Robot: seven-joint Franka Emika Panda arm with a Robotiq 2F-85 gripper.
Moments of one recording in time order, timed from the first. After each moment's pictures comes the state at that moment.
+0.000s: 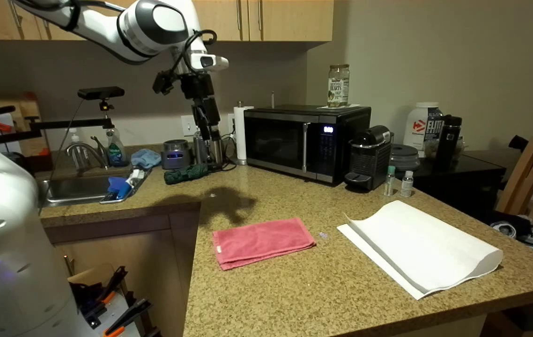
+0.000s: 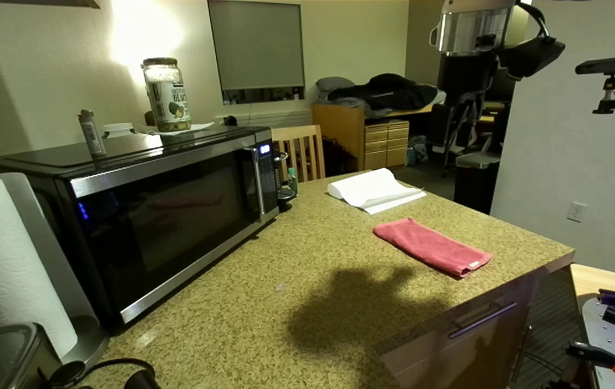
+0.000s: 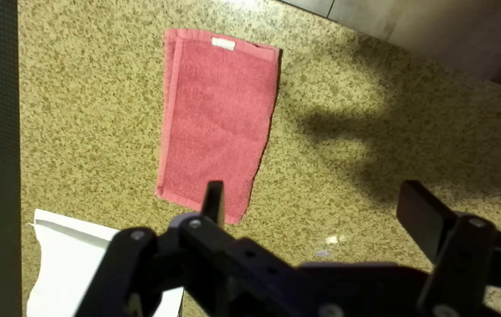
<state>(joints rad) -0.02 -0.47 0.28 -2.33 -0.09 1.90 0.48</state>
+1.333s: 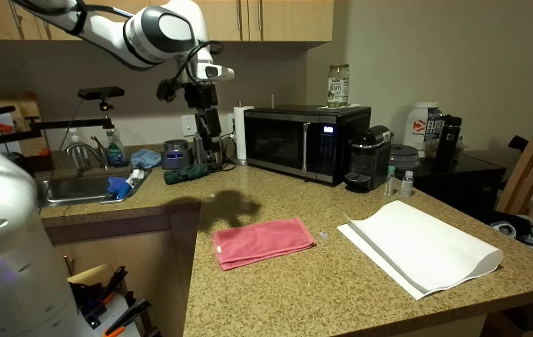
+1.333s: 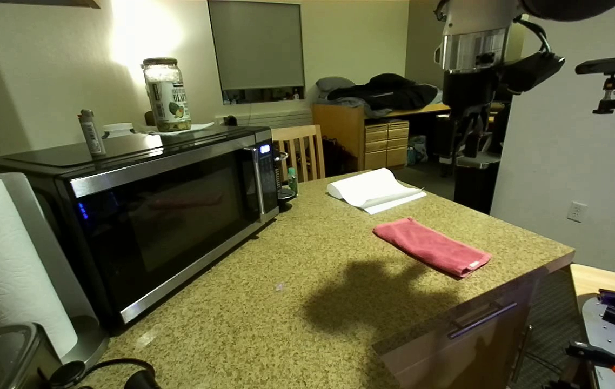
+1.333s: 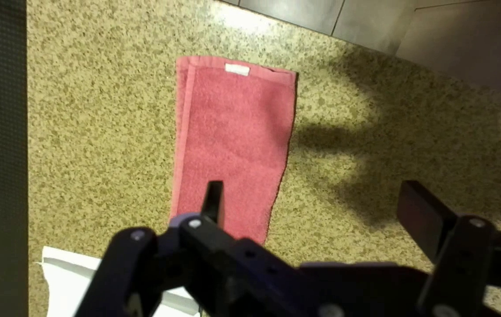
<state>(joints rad) -0.01 -0.46 0.21 -2.39 -0.08 1.90 0.48</state>
